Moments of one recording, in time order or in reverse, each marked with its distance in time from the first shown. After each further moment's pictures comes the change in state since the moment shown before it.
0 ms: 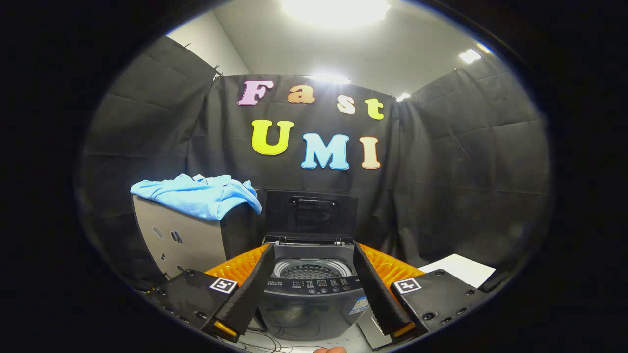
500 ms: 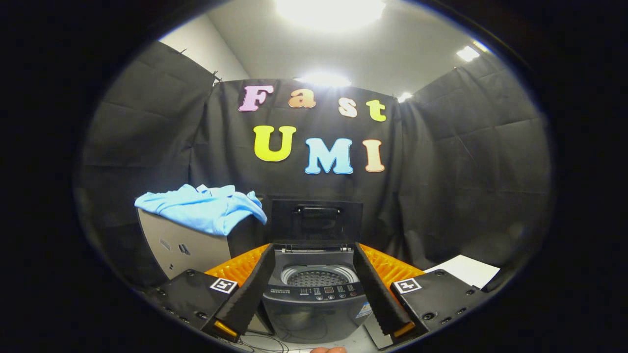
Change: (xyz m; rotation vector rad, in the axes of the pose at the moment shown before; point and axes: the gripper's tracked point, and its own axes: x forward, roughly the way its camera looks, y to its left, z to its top) arm 0.013 0.013 0.042 0.024 -0.026 0.032
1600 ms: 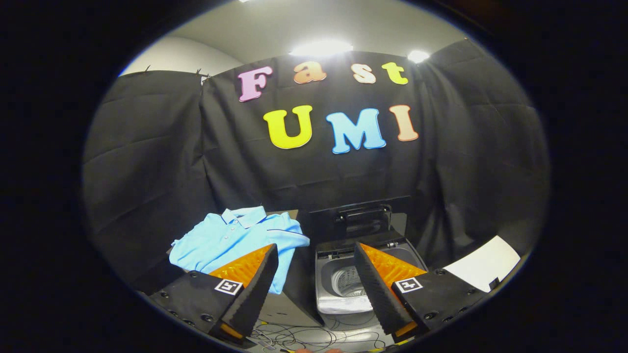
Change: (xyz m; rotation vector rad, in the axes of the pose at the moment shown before) arm 0.102 0.086 0.111 0.164 0.267 0.181
